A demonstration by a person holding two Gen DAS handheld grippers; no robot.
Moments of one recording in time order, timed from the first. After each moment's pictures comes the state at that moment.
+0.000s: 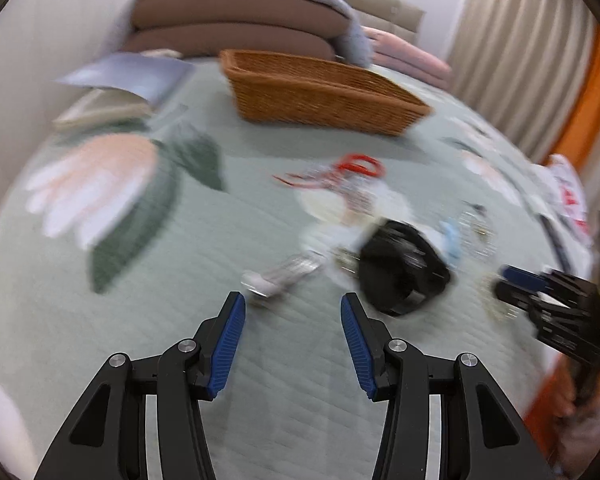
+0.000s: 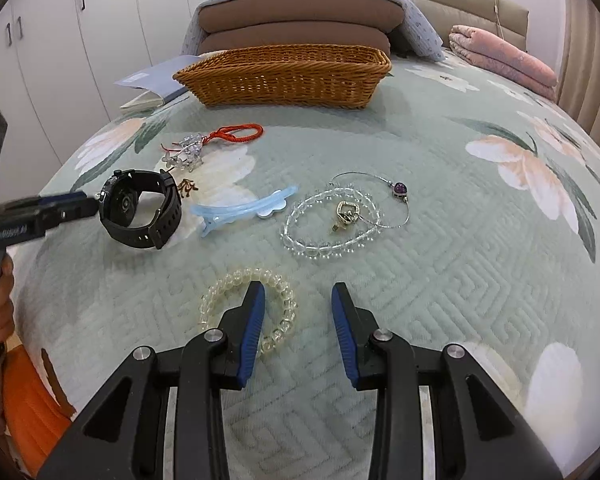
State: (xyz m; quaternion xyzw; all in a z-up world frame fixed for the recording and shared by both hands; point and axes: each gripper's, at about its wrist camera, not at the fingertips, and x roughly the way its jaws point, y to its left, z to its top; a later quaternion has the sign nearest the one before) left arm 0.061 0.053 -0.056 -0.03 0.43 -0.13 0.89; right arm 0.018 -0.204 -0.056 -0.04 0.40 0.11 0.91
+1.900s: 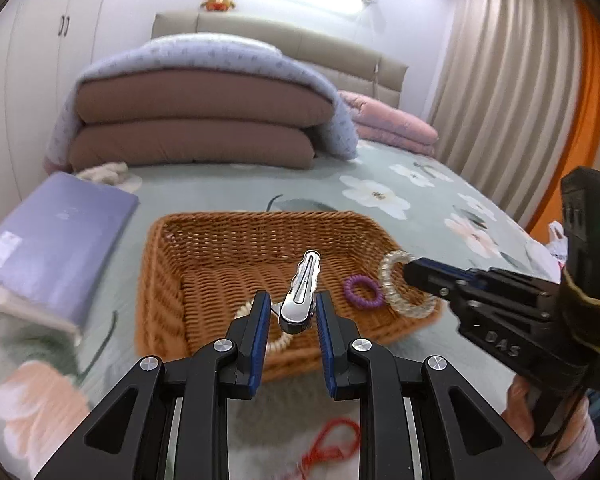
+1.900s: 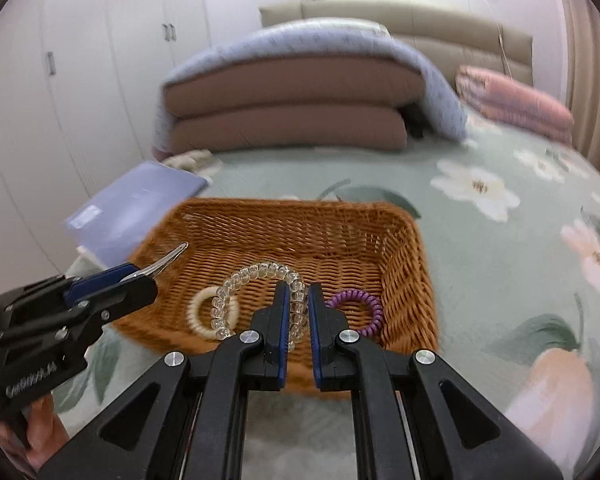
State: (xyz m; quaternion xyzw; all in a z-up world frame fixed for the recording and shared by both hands) left arm 0.257 -0.007 0.033 -0.06 0.33 -0.18 0.92; right arm 0.290 -0.180 0.037 0.01 0.36 0.11 0.93
